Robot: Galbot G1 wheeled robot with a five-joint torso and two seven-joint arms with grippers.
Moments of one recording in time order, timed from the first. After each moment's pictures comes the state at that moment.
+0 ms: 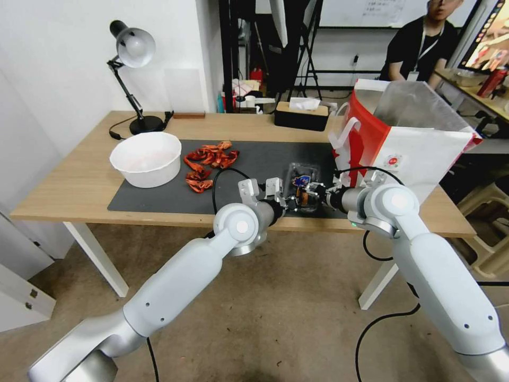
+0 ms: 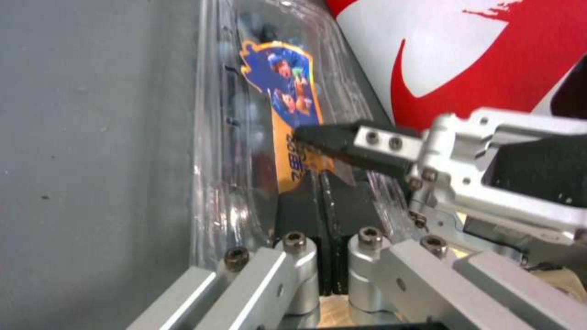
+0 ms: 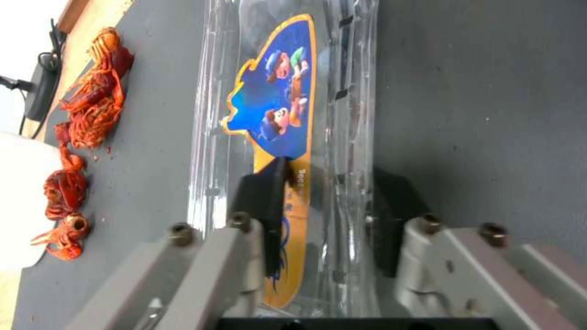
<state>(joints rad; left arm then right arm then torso) 0.57 -1.26 0.26 -1.70 -1.42 0.46 -0.54 -0.75 1.05 0.25 1.80 1.80 -0.64 0.87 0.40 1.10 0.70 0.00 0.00</state>
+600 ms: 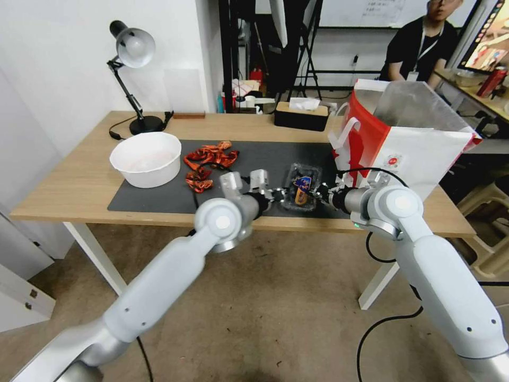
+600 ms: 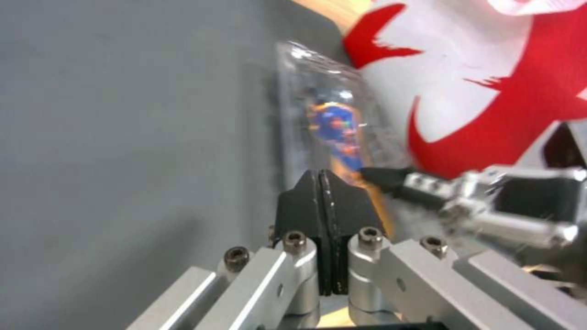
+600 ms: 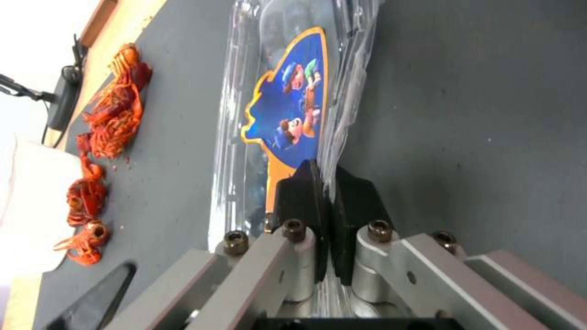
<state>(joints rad) 0.67 -1.14 0.13 -1.84 -1.41 0.47 -0.52 -0.75 1.05 0.27 1.80 1.79 -0.64 0.83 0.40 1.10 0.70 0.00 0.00</state>
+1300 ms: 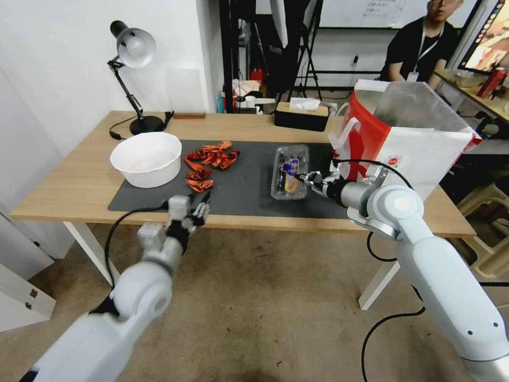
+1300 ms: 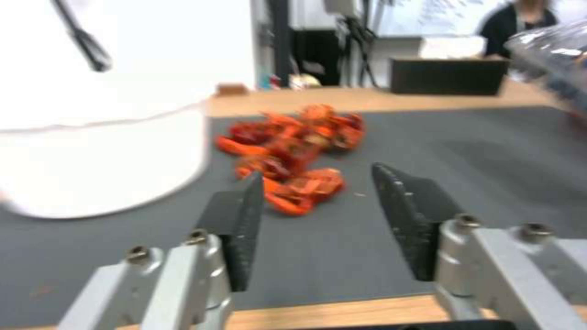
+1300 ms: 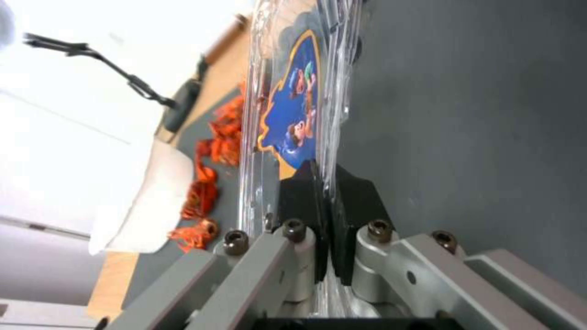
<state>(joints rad) 1.29 -0.96 -0.23 -2.06 -0.56 0.06 -0.38 -0.76 1.04 0.24 1.85 1.65 -0.57 0.52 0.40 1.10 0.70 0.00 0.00</state>
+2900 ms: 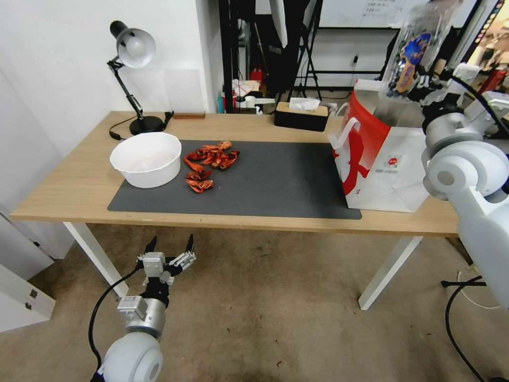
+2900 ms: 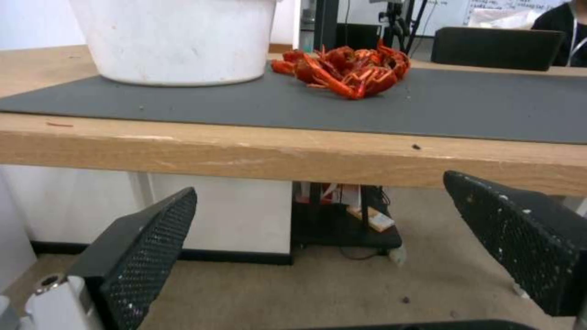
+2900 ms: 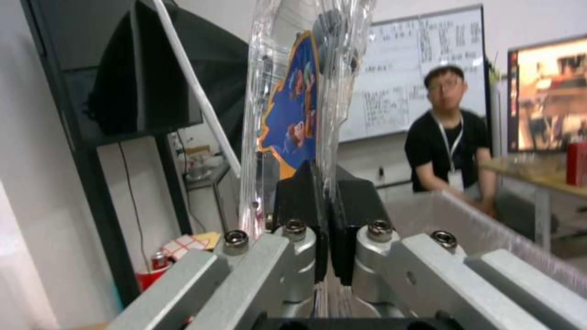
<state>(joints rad) 1.55 -1.11 -0.33 -1.95 -0.44 -0.20 -0.29 -0.63 0.80 0.35 1.91 0.97 -0.25 0.54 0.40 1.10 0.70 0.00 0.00</state>
